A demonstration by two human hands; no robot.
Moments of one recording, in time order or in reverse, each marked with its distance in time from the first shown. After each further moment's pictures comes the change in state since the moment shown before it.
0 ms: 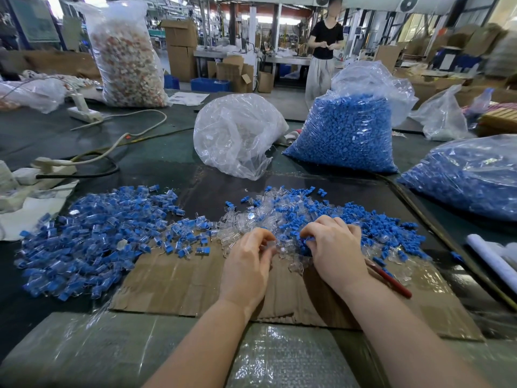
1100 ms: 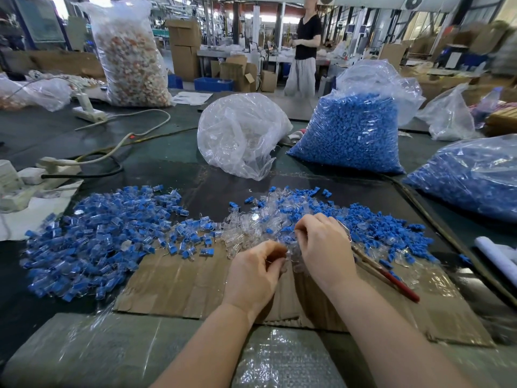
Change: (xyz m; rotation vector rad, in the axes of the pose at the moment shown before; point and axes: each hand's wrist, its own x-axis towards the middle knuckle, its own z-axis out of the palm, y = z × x) left_hand -0.002 -0.003 0.001 -0.091 -0.042 0.003; right_hand 0.007 -0.025 0.002 0.149 0.064 0.013
